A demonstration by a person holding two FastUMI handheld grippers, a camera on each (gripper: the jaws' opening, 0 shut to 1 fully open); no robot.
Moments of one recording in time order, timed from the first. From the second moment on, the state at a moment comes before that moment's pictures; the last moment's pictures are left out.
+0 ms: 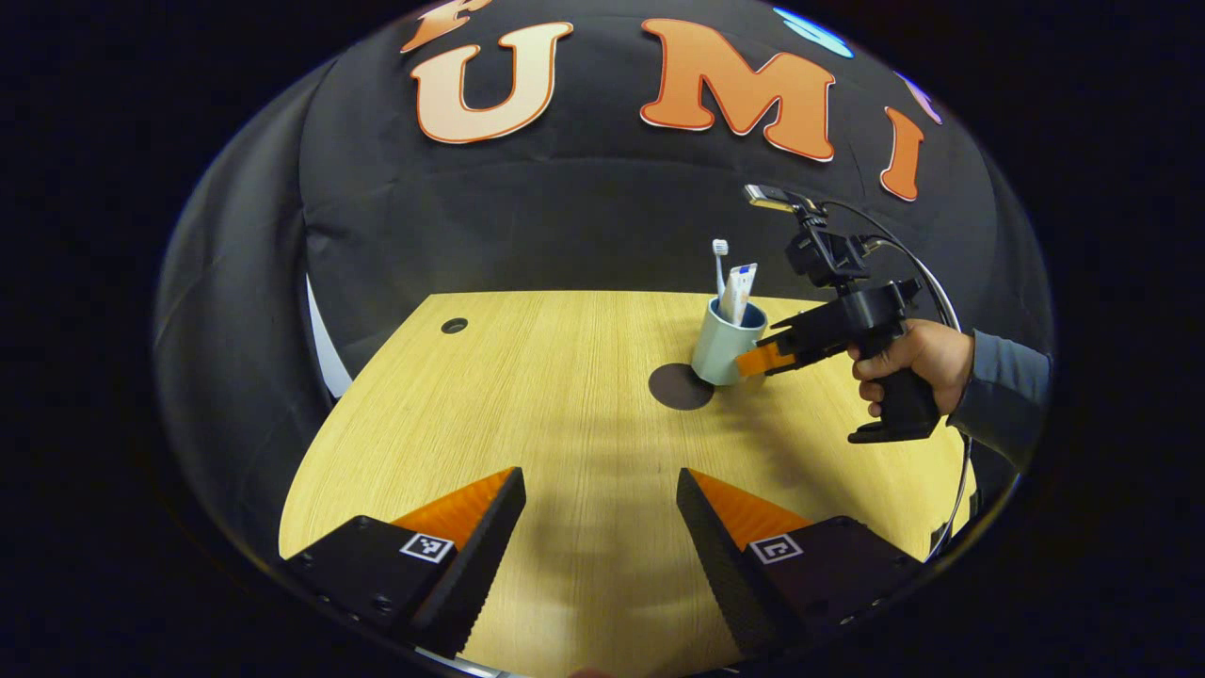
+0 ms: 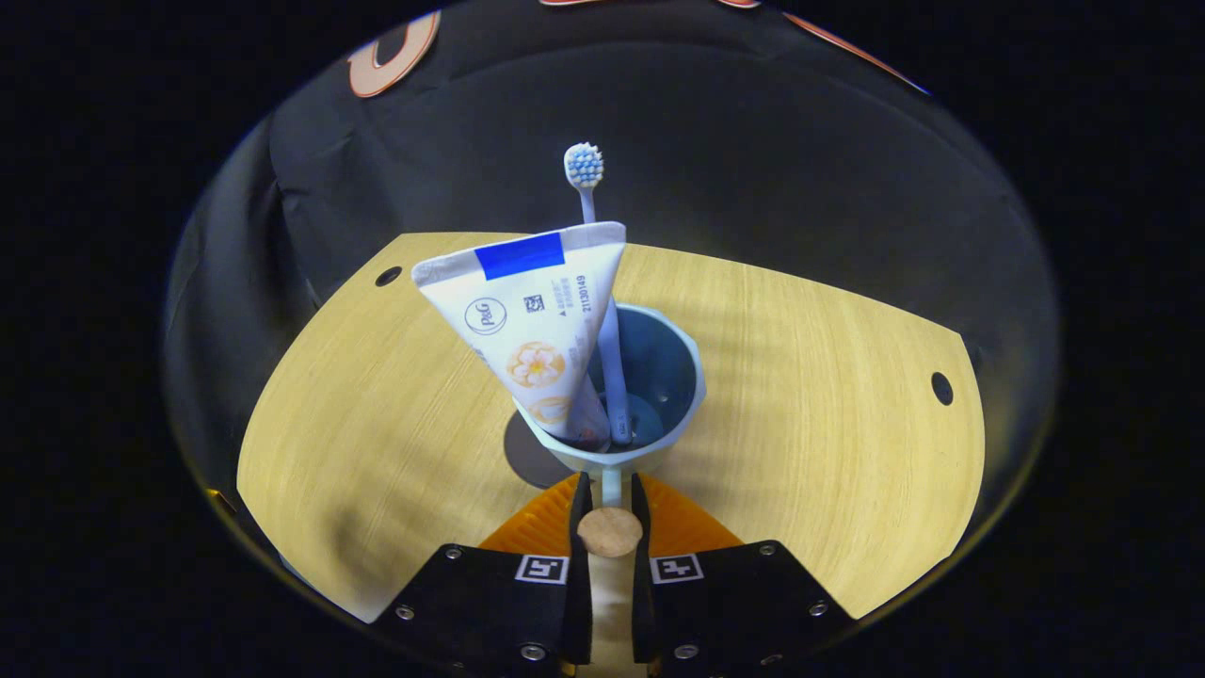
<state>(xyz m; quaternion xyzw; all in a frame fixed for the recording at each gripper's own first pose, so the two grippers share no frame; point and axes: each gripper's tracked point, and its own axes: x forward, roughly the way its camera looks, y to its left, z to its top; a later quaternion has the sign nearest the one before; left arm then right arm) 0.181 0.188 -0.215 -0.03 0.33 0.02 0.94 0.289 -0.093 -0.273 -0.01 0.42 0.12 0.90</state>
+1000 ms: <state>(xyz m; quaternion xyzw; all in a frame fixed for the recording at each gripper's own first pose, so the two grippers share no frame) 0.178 0.239 -0.208 -0.02 0.31 -0.01 0.95 0.268 -0.108 -0.226 -0.02 0.39 0.10 0.91</state>
